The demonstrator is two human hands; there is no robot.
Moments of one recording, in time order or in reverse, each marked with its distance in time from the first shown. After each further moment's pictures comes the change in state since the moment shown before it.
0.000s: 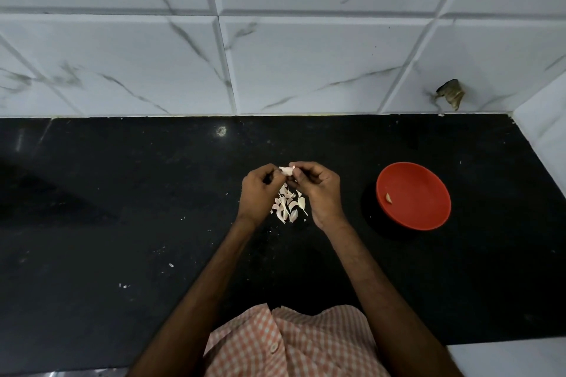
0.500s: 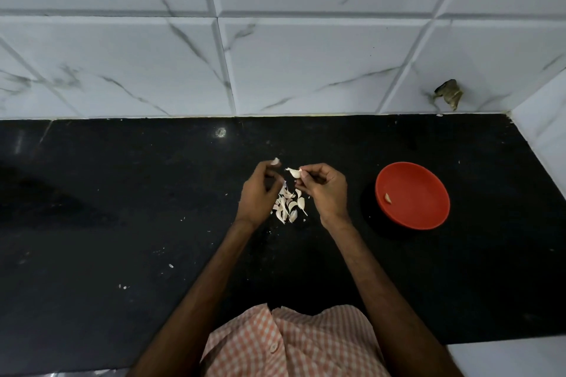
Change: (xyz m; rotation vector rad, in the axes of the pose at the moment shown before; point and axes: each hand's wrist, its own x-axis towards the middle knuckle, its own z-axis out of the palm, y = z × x) left_hand 0.001 -0.021 -0.002 0.095 -0.062 0.010; right_hand 0.004 0.002 -0.012 -0.213 0.162 0.036
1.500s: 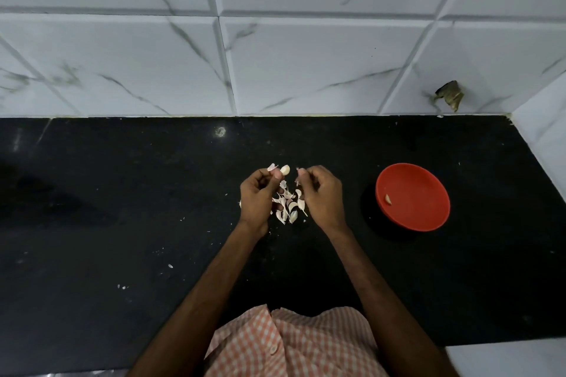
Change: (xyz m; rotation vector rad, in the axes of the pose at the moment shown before) left_hand -0.009 0.012 0.012 -0.612 0.132 -0.266; right_hand -0.004 0.005 0.000 -0.493 -0.033 -0.333
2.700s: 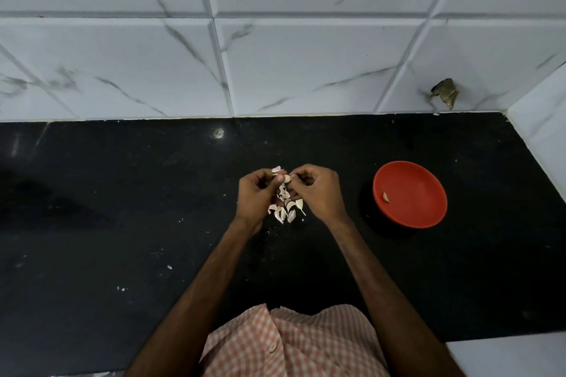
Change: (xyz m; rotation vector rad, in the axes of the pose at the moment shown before) left_hand 0.001 0.008 -0.002 0.116 -0.121 0.088; right_hand 0.005 -0.013 -0.011 0.085 -0.186 0.075
